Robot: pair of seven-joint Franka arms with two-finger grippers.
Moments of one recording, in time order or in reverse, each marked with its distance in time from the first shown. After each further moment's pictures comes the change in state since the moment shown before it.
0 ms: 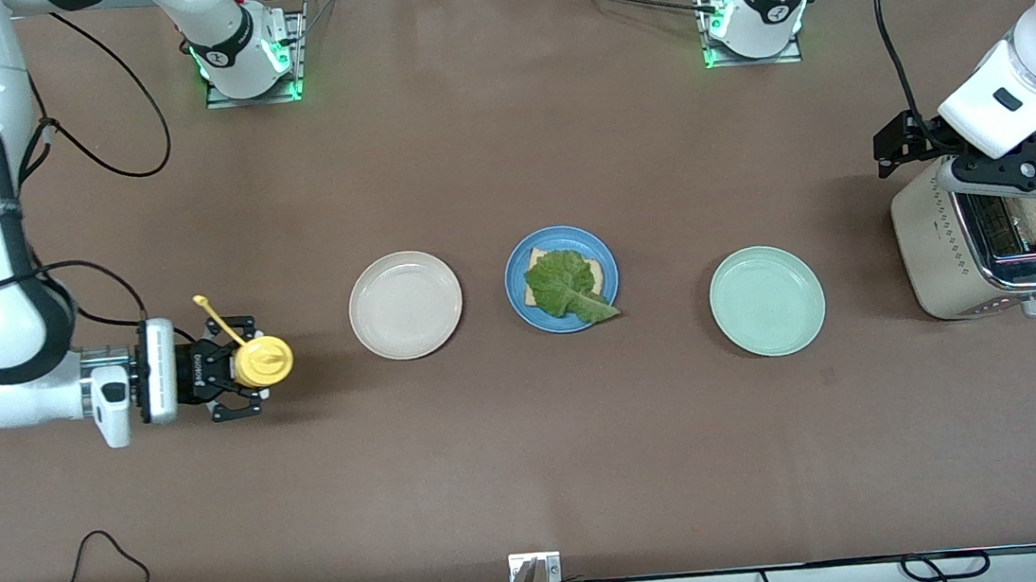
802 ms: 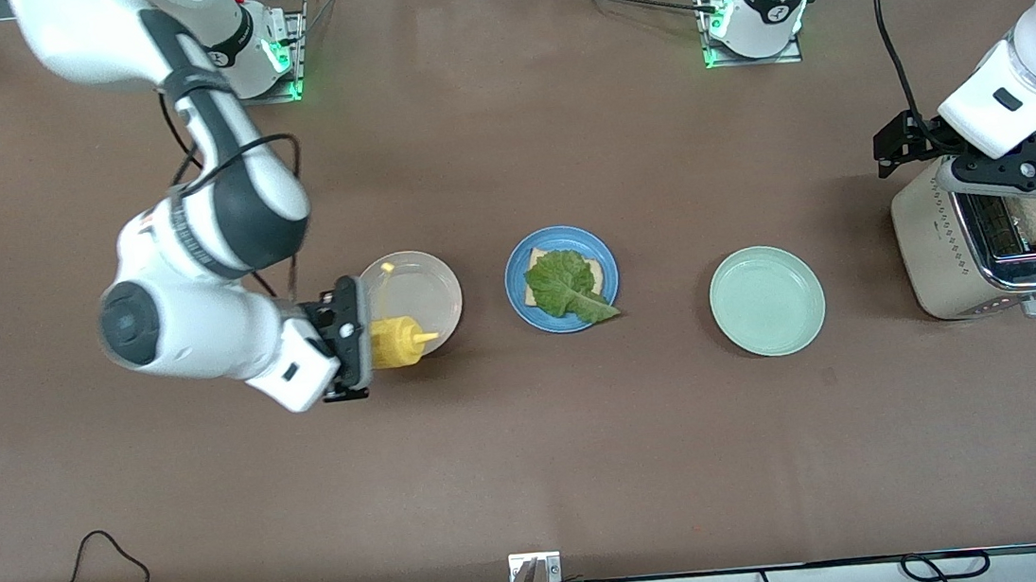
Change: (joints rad) left arm 0.000 0.000 0.000 0.000 0.000 0.000 0.000; right arm 0.385 0.001 0.000 0.223 -0.662 0.126 0.589
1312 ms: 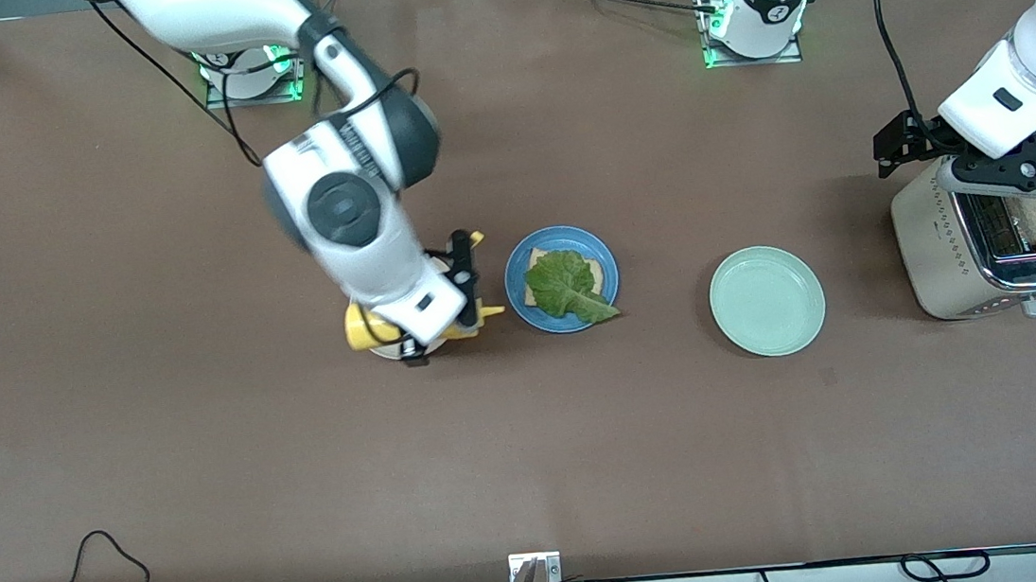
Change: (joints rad) left arm 0.000 0.000 0.000 0.000 0.000 0.000 0.000; right arm 0.232 0.007 0.001 -0.001 -0.395 0.033 0.315
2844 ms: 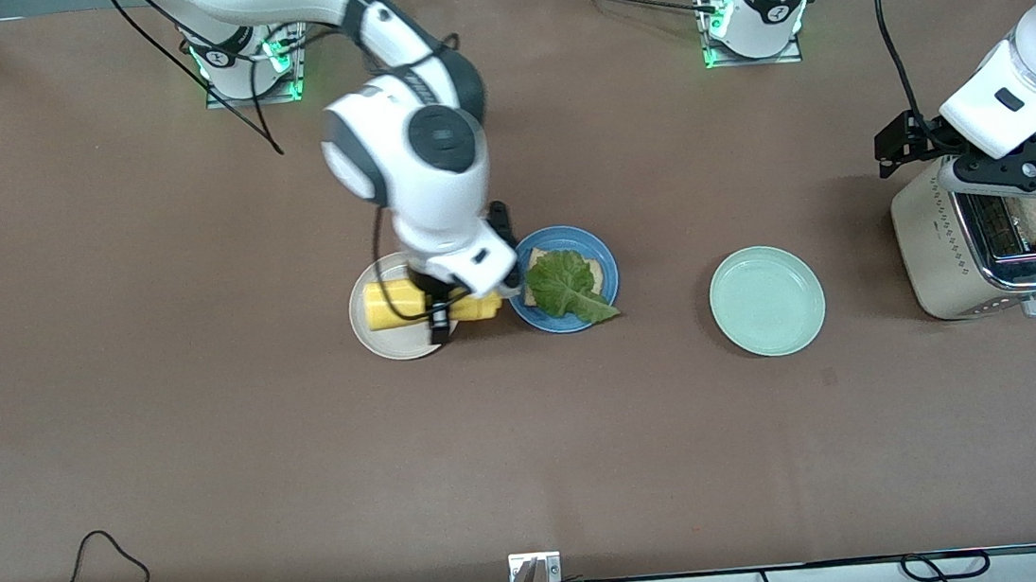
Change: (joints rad) left arm 0.000 0.000 0.002 0.000 0.000 0.000 0.000; right arm 0.012 -0.060 -0.024 0.004 -0.035 -0.078 -0.035
